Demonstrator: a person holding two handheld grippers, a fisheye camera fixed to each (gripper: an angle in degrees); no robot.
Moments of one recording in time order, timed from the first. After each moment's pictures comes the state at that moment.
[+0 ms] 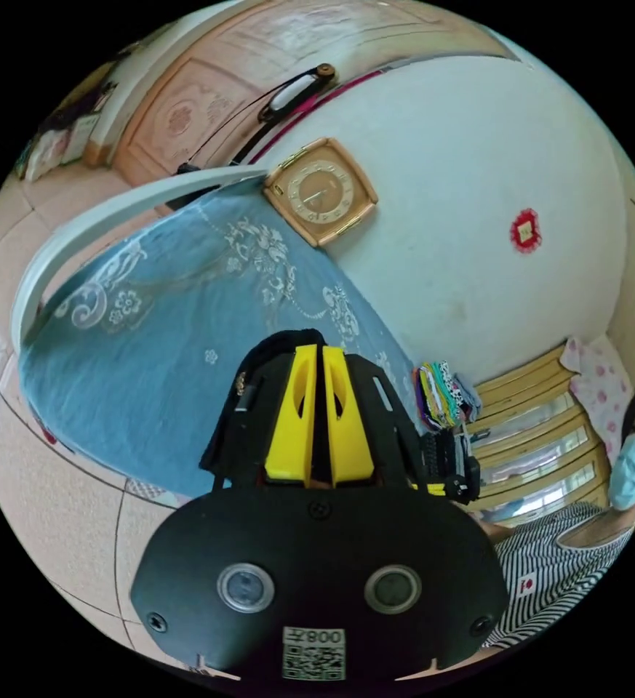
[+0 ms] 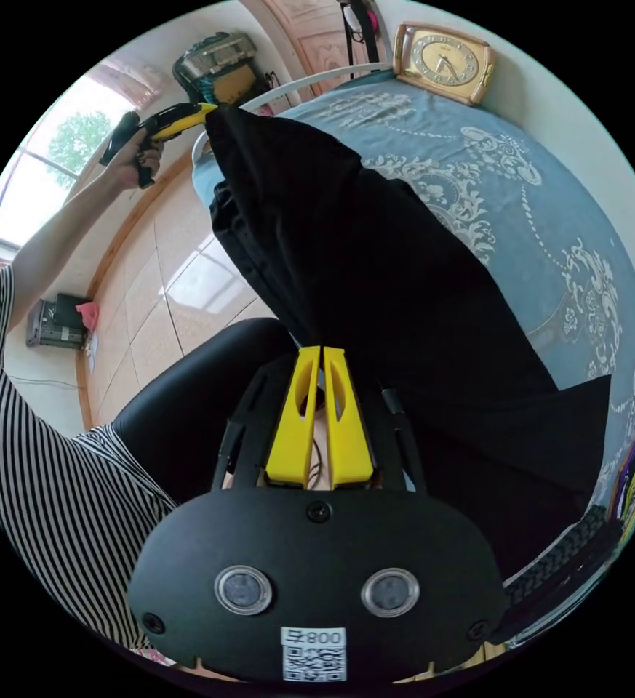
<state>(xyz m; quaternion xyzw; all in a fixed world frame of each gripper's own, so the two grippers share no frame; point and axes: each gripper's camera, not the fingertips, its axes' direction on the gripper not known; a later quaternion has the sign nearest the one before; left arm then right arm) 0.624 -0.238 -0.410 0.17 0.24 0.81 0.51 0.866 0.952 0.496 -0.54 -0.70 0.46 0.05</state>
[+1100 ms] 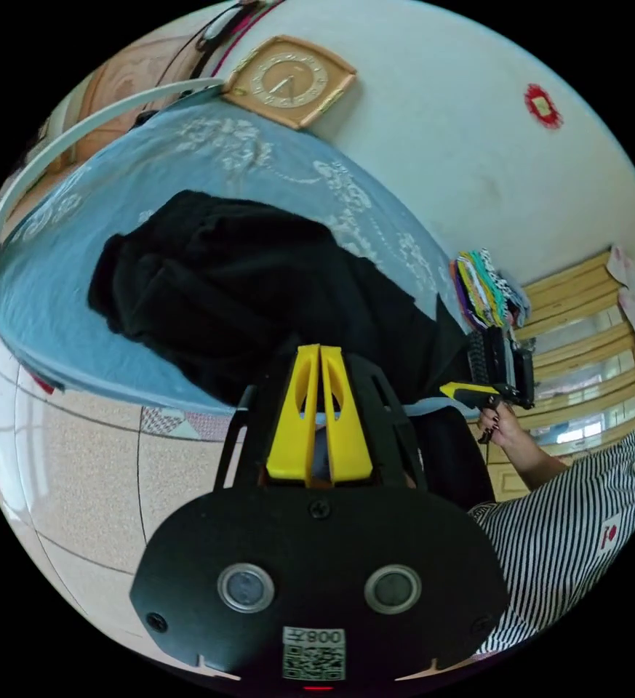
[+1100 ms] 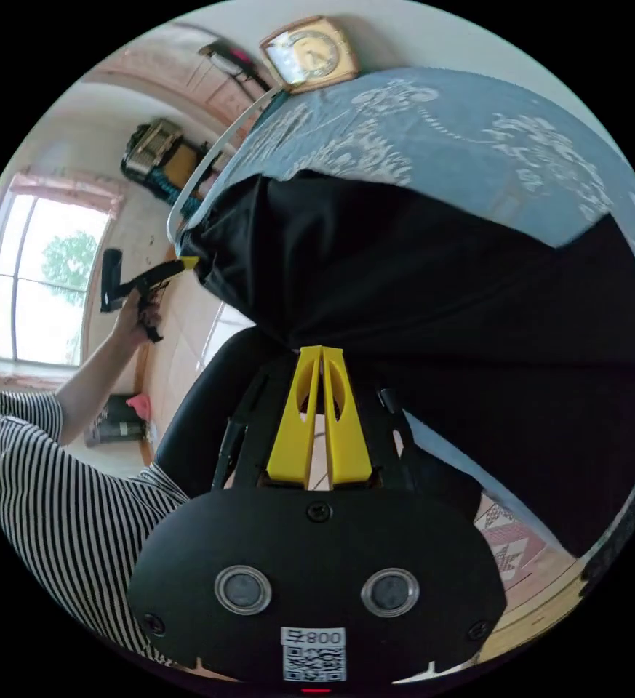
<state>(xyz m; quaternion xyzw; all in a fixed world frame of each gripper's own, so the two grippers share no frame) 0.538 -0.240 0.070 0.17 0.04 0.85 0.49 0.864 1.015 0.211 -0.59 -0.57 0.57 -0.08</state>
